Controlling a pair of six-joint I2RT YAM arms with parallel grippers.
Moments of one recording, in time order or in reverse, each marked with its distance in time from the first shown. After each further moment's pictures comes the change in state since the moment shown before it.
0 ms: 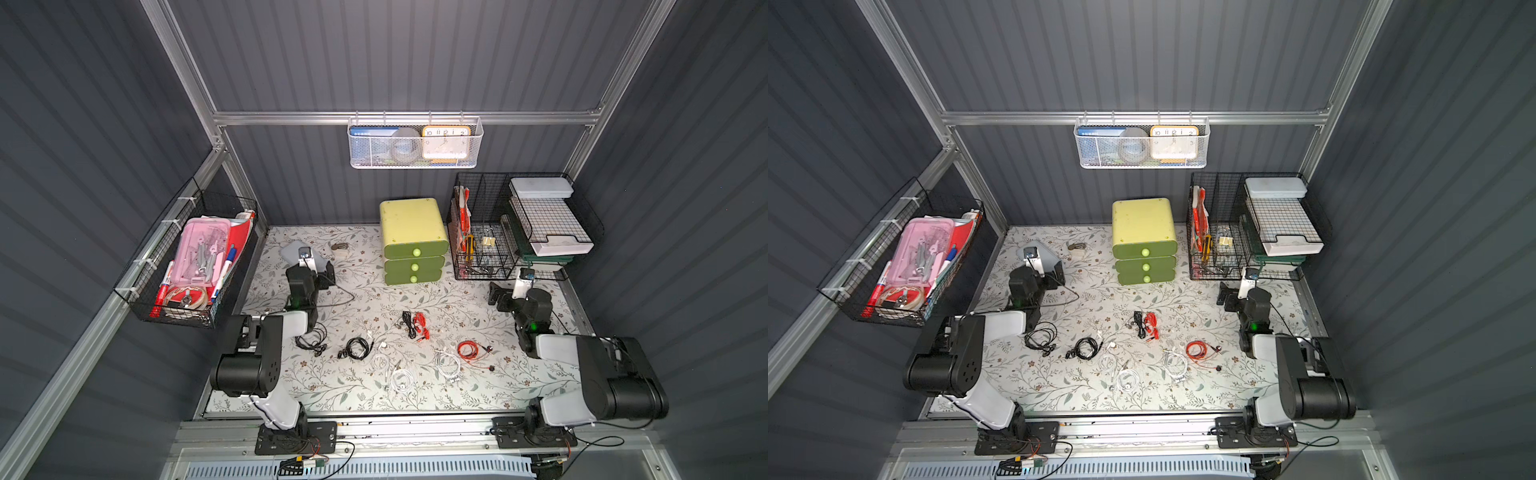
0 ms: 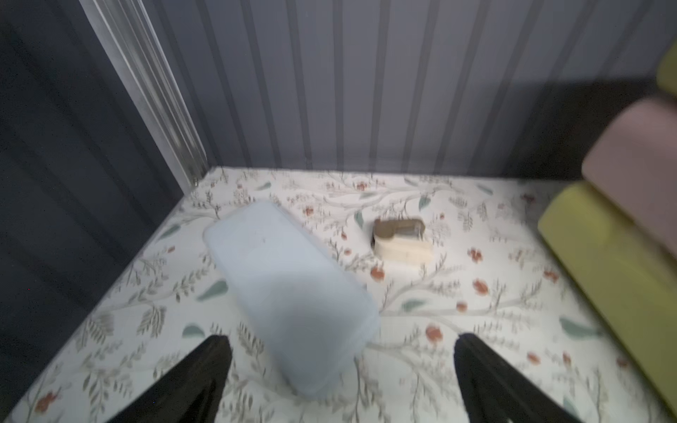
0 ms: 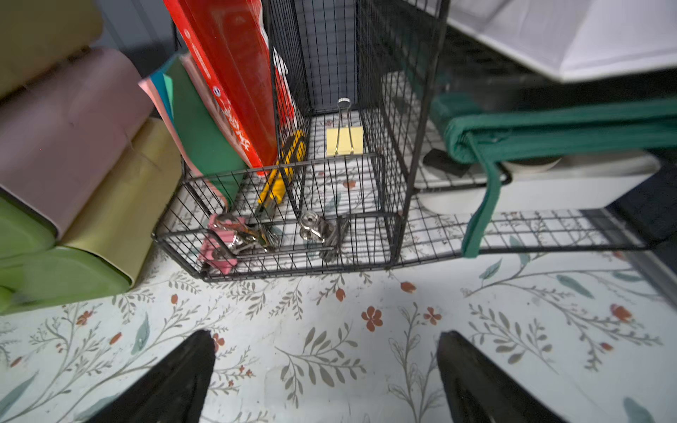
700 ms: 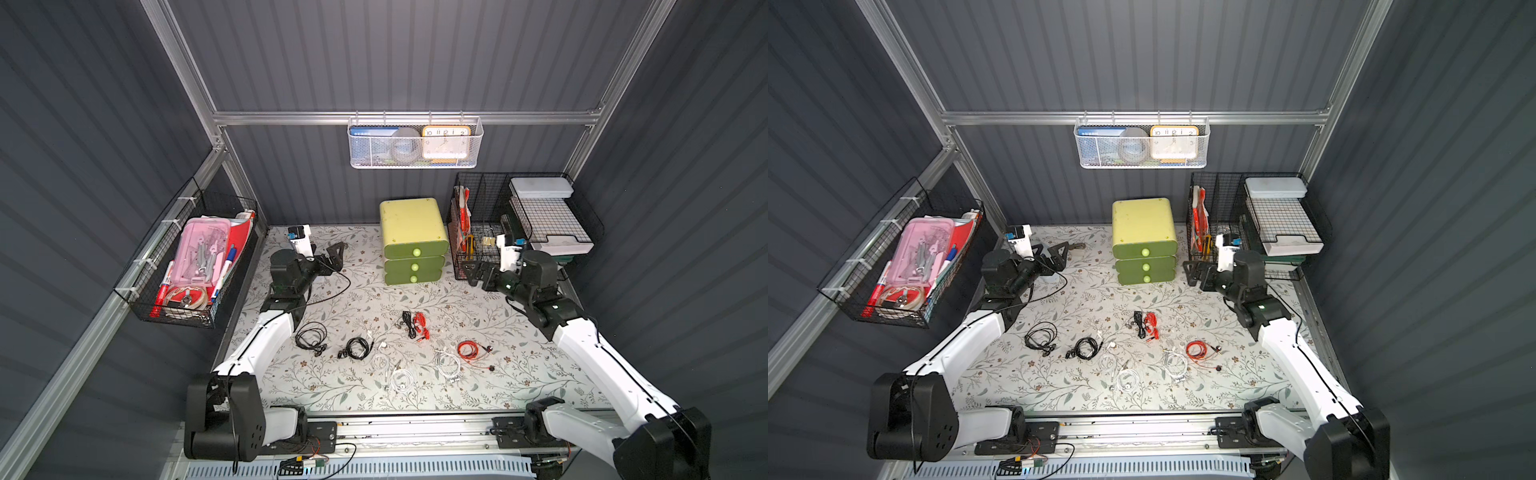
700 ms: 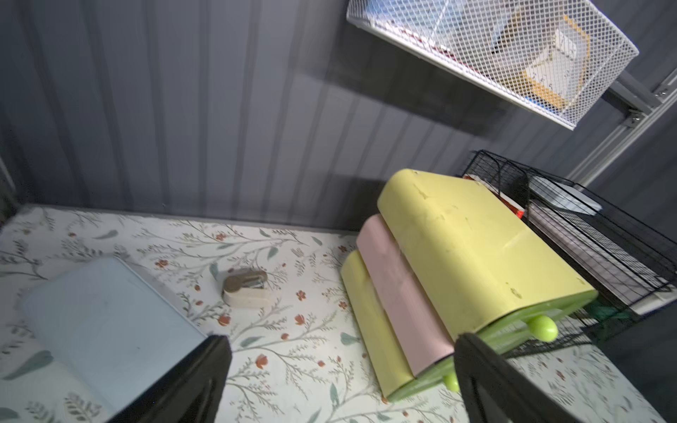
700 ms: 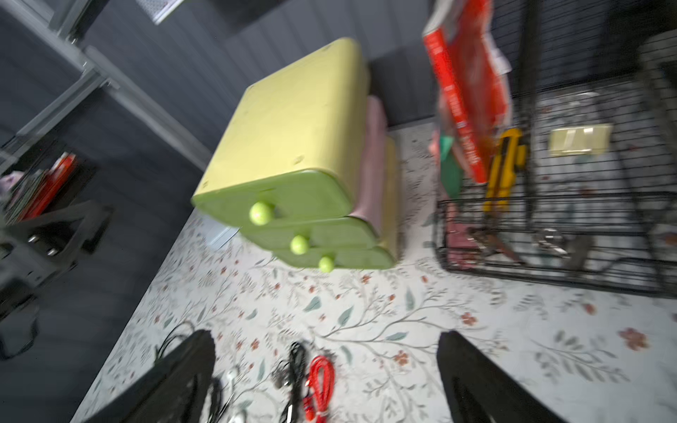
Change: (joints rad) left arm 0.001 -0.339 0.047 -0.314 0.440 -0.275; right arm 0.337 -0.273 0.533 -0.908 -0.214 0.308
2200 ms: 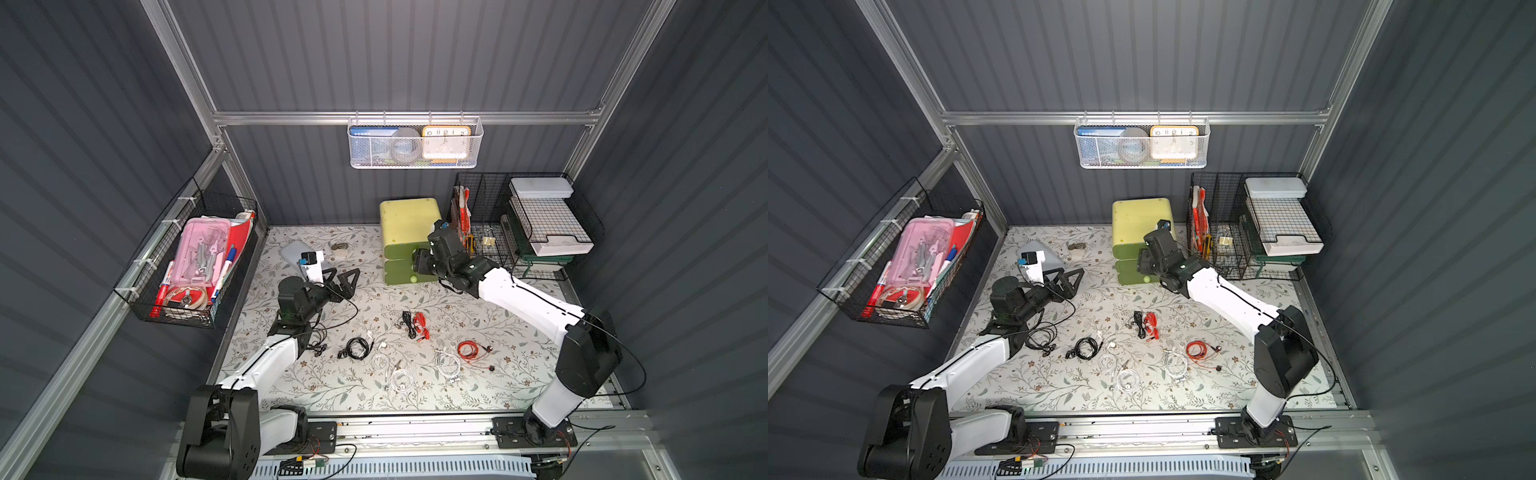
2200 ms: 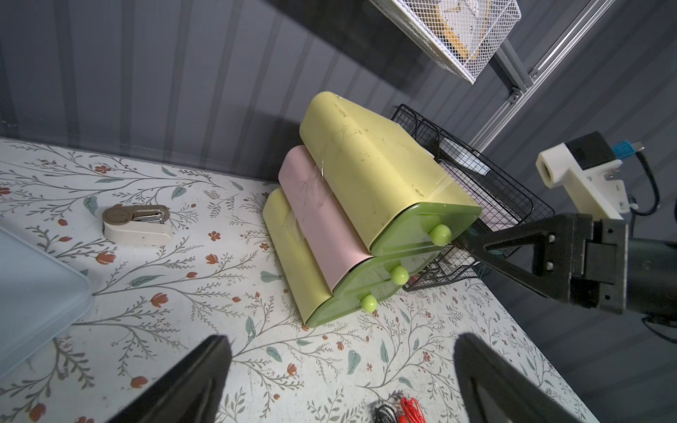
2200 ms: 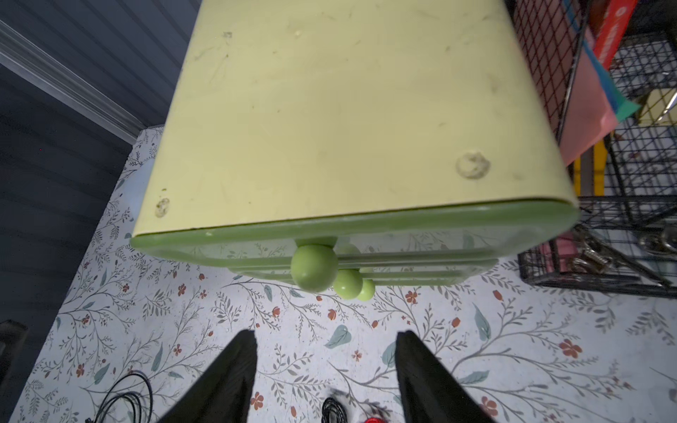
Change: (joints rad) left arm -0.056 -0.095 -0.274 0.214 0.168 -0.112; right arm 0.331 0.574 0.496 -0.148 0.467 0.145
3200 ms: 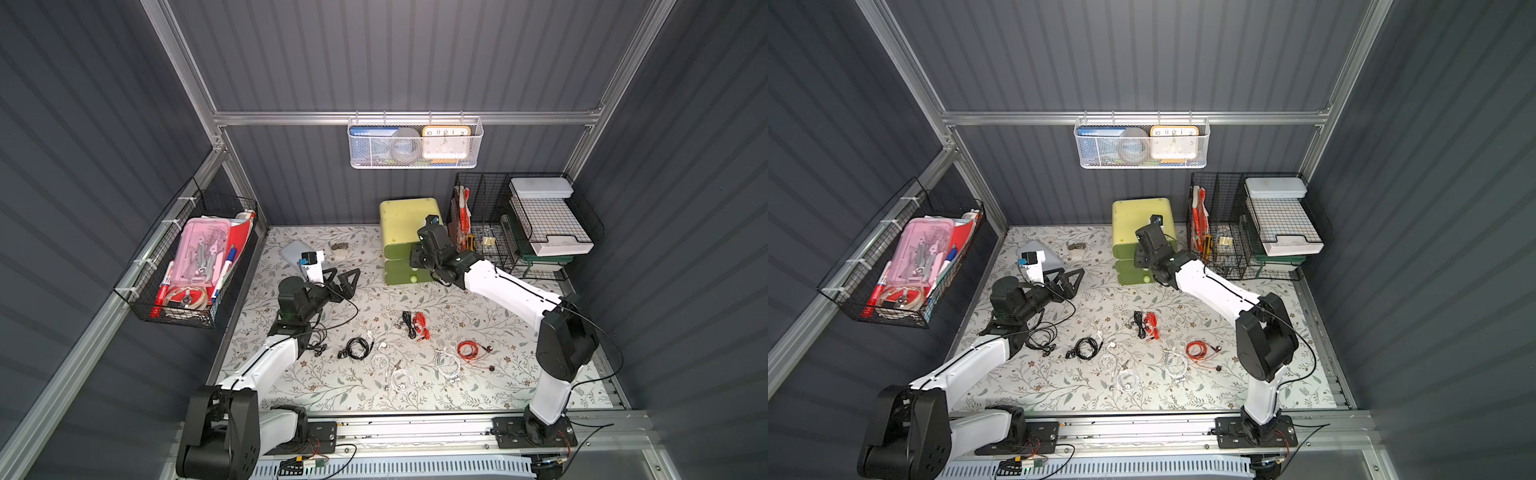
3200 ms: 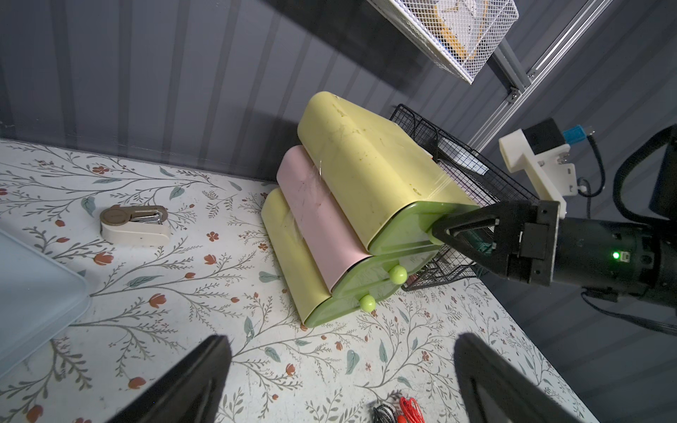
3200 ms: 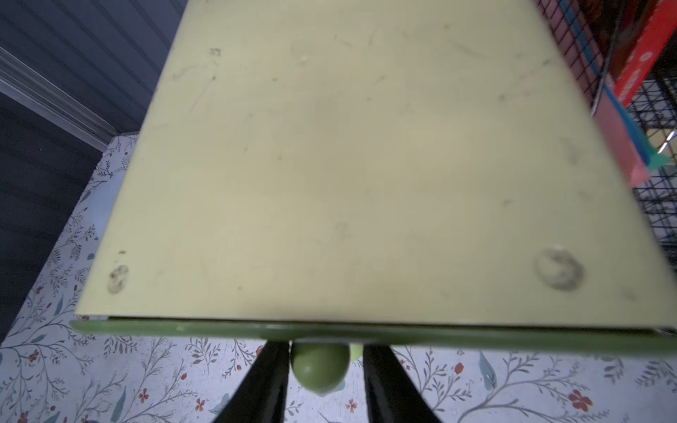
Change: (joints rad) left arm -0.003 -0.003 0.000 -0.001 0.000 0.000; right arm -0.001 0.128 0.118 0.013 0.057 -0.047
